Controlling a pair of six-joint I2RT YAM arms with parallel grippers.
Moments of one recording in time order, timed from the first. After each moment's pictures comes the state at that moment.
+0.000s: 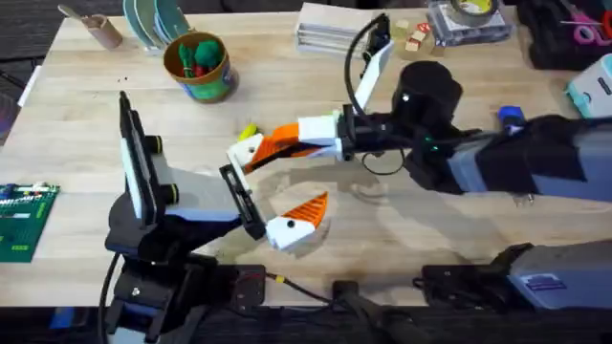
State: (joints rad) left arm -0.18 0.01 0.01 -0.08 0.90 -0.05; right arm 0.61 1.61 0.55 0.90 -0.95 1.18
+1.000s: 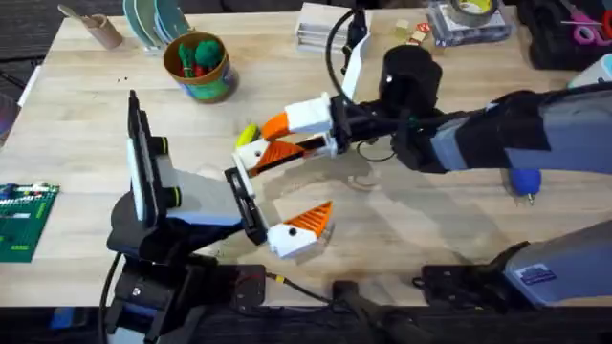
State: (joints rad) left arm -0.20 0.01 0.01 -0.08 0.94 -0.04; right arm 0.57 1.72 0.67 0.86 -1.13 1.16
